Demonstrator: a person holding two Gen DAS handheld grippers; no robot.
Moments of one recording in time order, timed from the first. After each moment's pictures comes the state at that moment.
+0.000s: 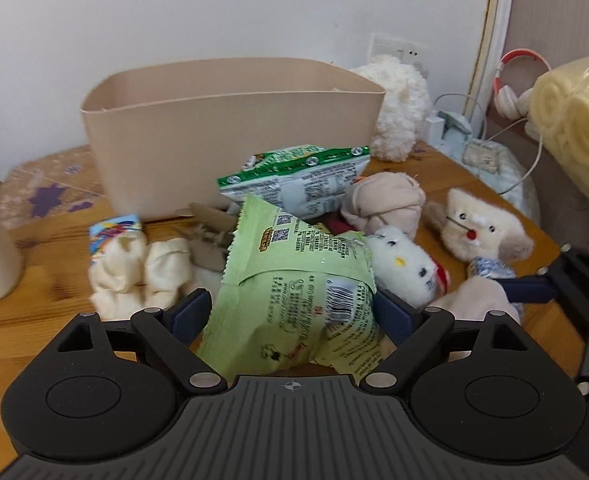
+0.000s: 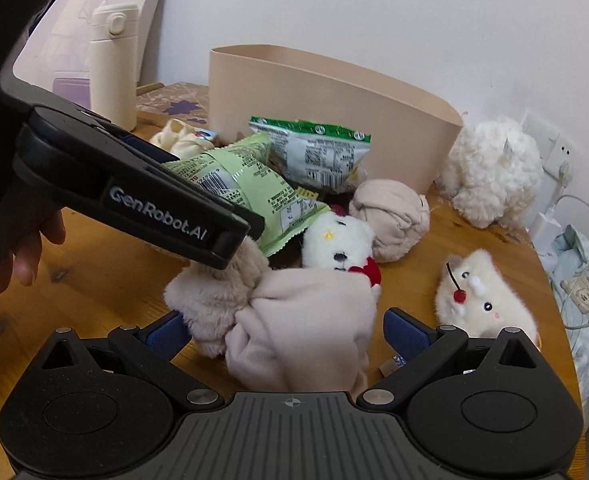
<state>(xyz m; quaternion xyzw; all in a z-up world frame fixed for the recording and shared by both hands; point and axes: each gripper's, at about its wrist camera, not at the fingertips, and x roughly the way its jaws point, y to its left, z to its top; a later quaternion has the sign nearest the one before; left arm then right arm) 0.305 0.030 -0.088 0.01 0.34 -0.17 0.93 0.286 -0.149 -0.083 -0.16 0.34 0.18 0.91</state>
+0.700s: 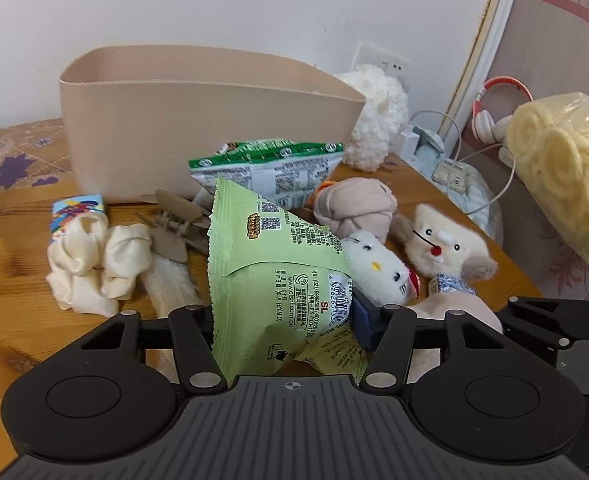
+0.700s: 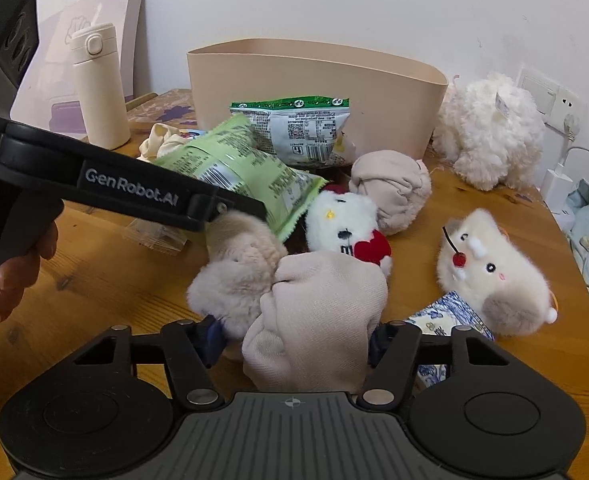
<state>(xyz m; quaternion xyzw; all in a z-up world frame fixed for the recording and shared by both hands) 0.303 0.032 -0.089 -0.05 0.34 -0.20 0.92 0.290 -0.174 -0.083 -0.09 0.37 0.19 0.91</state>
